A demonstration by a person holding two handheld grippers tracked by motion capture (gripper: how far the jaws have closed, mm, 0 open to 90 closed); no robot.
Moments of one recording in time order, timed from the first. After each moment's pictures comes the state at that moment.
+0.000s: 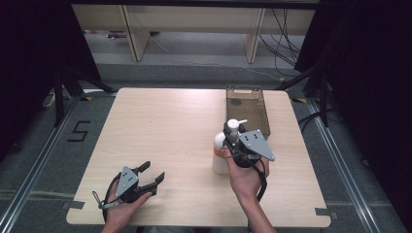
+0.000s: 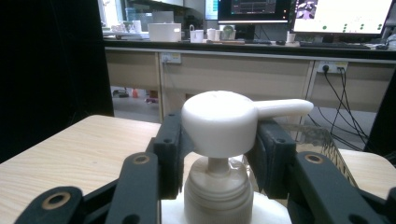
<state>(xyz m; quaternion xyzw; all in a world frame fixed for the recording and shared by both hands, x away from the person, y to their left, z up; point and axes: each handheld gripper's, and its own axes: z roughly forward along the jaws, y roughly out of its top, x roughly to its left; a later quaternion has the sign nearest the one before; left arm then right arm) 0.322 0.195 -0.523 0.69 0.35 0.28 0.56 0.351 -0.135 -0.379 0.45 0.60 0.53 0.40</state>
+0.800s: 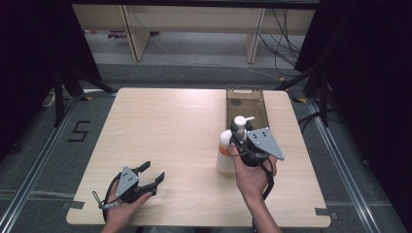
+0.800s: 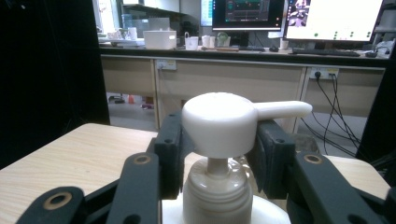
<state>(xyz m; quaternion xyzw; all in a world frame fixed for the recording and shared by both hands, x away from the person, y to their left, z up) 0.322 0.195 -0.523 0.69 0.35 0.29 0.56 0.347 -0.147 -0.365 0.46 0.59 0.54 0.40</state>
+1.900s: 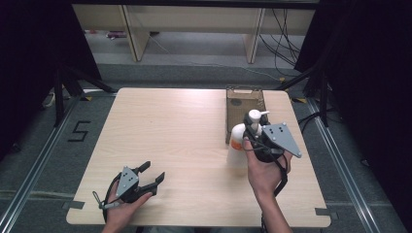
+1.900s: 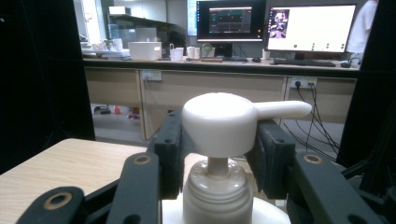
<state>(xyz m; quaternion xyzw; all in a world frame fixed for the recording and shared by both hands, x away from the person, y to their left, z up) 0.321 0.195 -0.522 0.70 0.35 0.29 0.56 0.347 -0.173 -0.345 0.46 0.56 0.53 0.43</state>
